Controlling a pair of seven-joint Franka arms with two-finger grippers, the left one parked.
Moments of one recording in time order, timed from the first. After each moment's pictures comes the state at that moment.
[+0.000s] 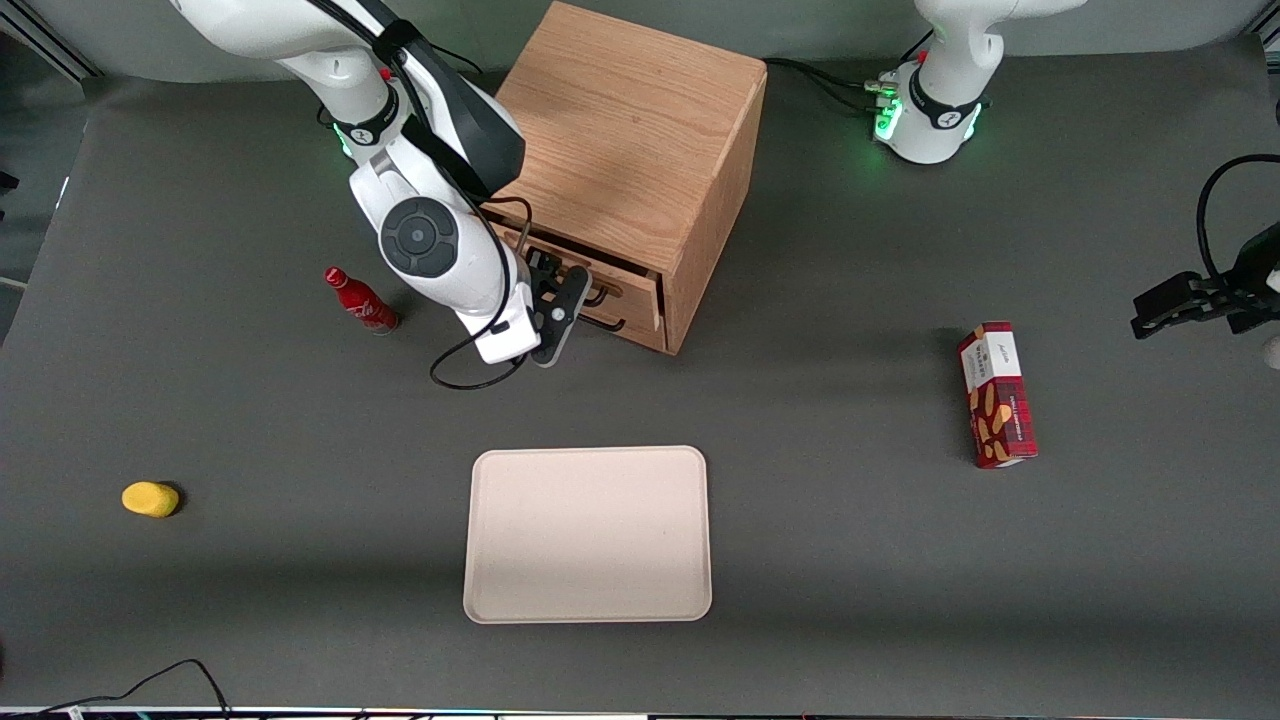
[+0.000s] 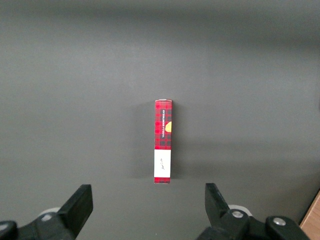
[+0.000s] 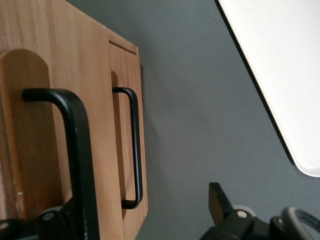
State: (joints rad) arm 0.12 0.35 0.52 -1.76 0.03 1.95 -0.49
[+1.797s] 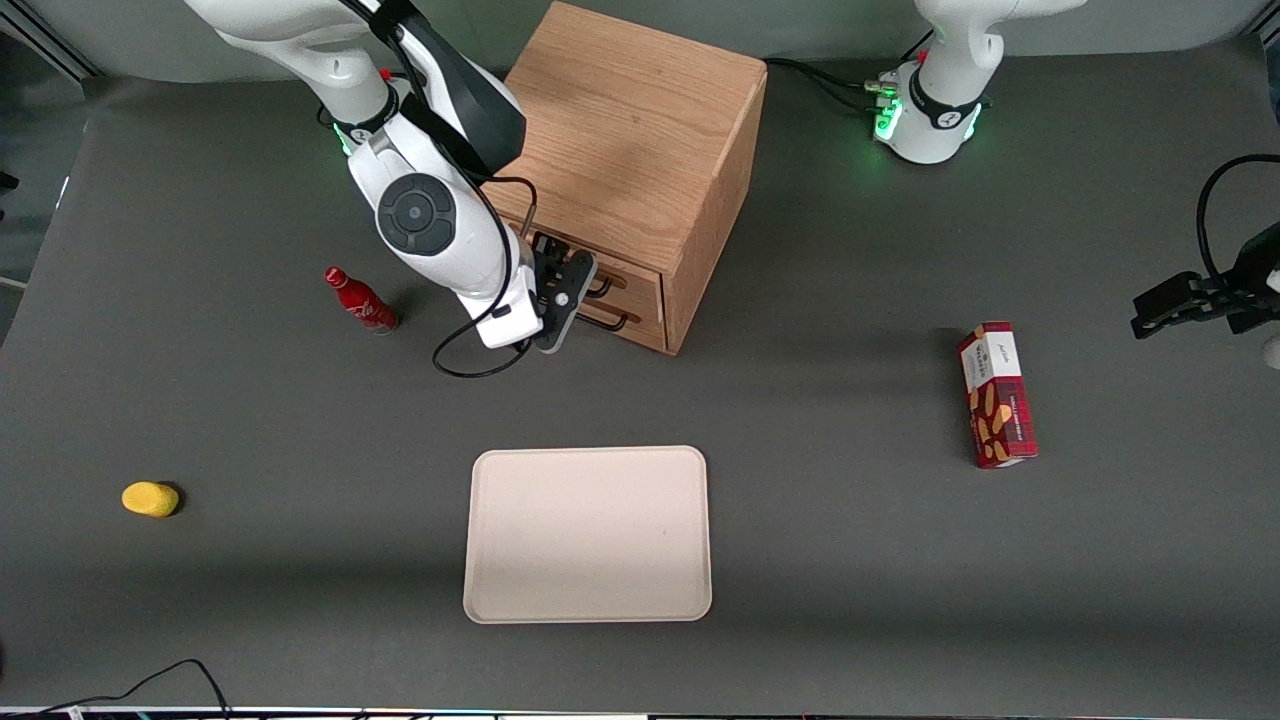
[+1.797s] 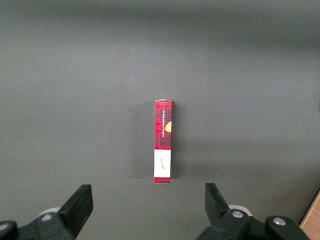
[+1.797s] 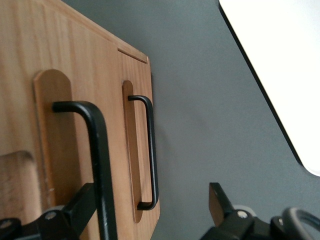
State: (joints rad) arm 0.11 0.32 0.54 -1.75 0.07 1.92 -0.47
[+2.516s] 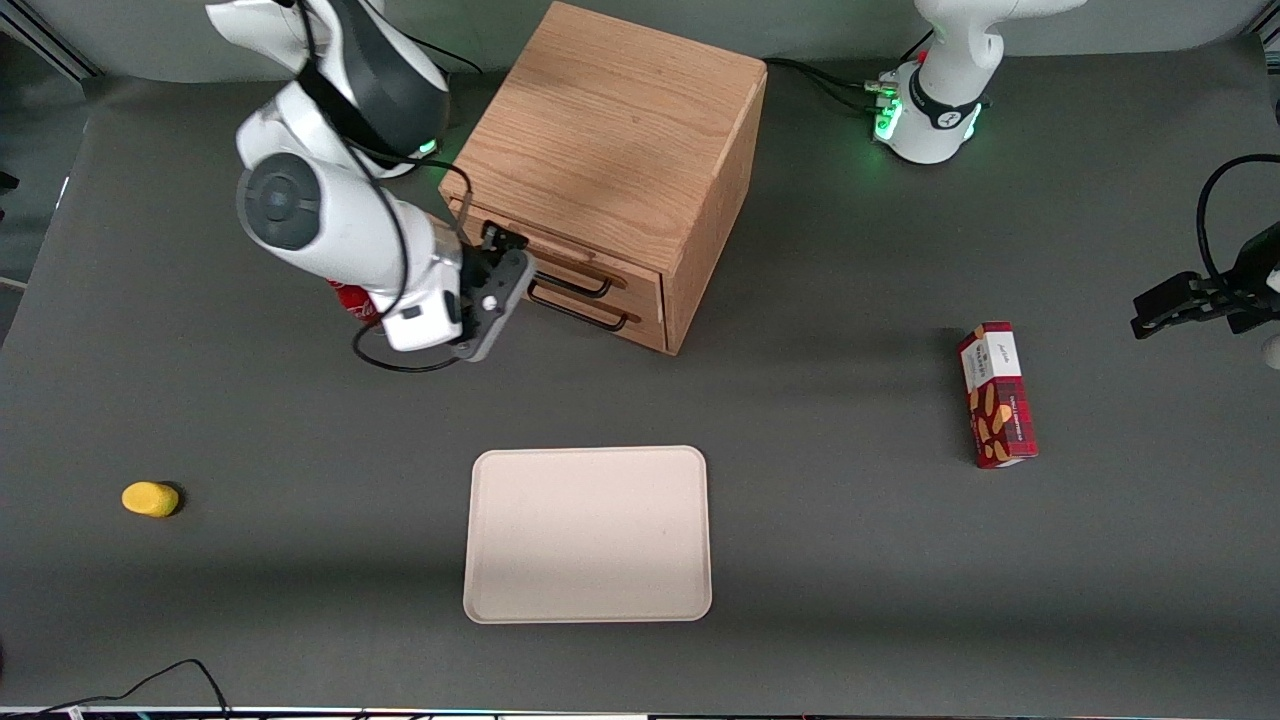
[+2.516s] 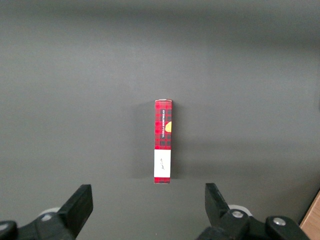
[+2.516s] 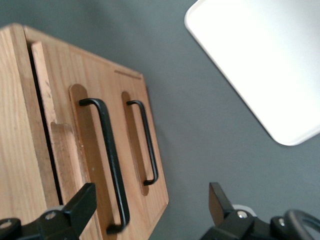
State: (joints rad) arm 0.05 0.22 0.45 -1.64 0.22 1.78 -0.45
